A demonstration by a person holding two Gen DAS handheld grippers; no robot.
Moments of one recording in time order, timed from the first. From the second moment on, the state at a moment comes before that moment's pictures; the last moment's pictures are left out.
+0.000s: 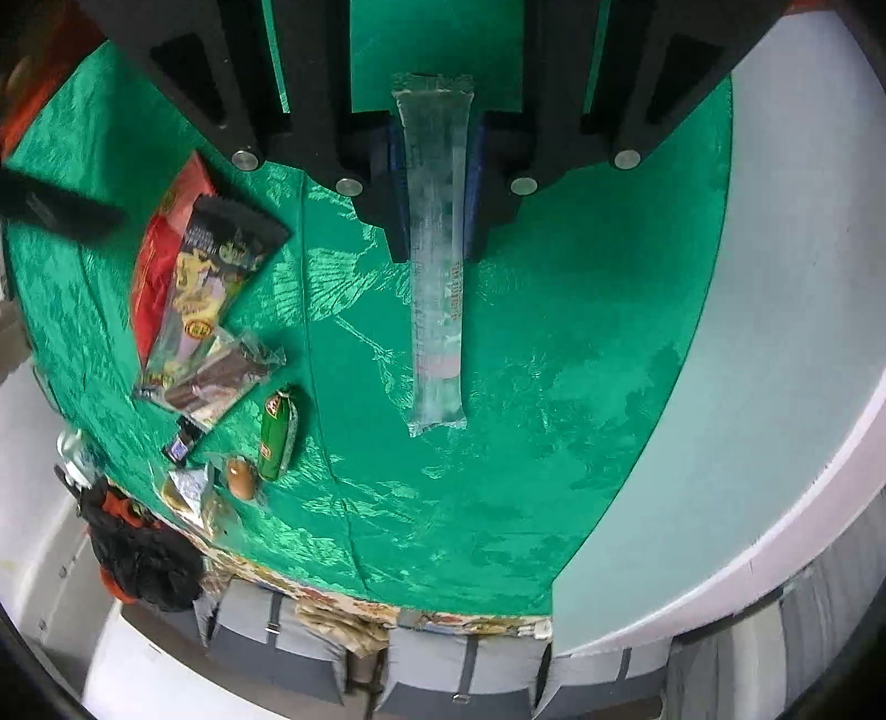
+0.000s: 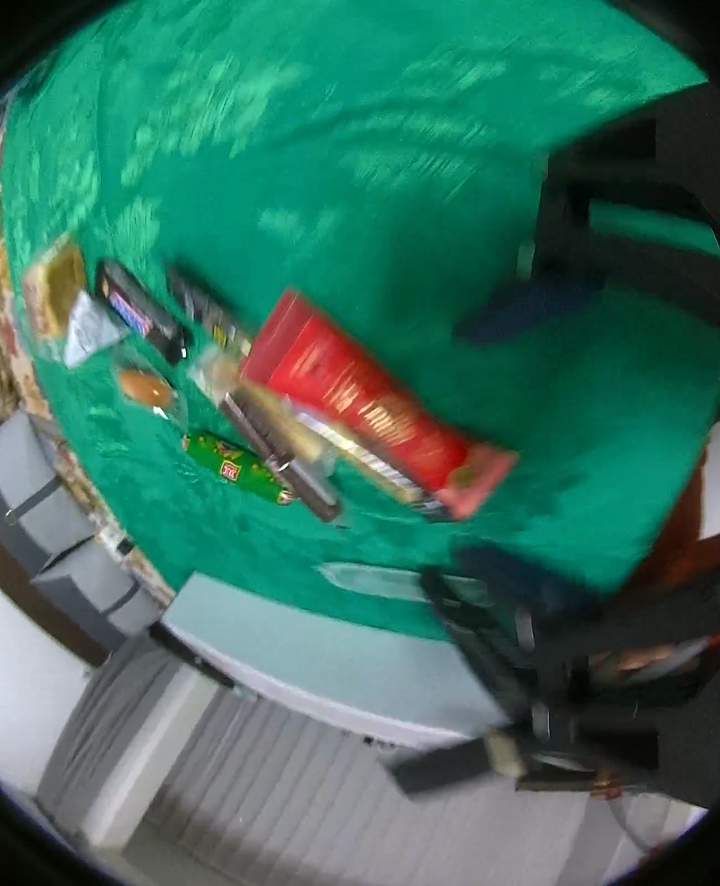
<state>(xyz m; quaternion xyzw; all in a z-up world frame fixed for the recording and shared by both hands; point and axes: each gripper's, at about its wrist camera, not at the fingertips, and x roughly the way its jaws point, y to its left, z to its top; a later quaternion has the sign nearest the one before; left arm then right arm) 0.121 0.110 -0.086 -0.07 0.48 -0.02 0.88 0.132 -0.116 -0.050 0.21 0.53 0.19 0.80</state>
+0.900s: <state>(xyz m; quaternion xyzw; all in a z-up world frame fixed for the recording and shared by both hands) 0.119 0.102 -0.086 -0.07 0.47 -0.03 0.88 0.148 -0.194 -0.043 0.12 0.56 0.10 0.81</state>
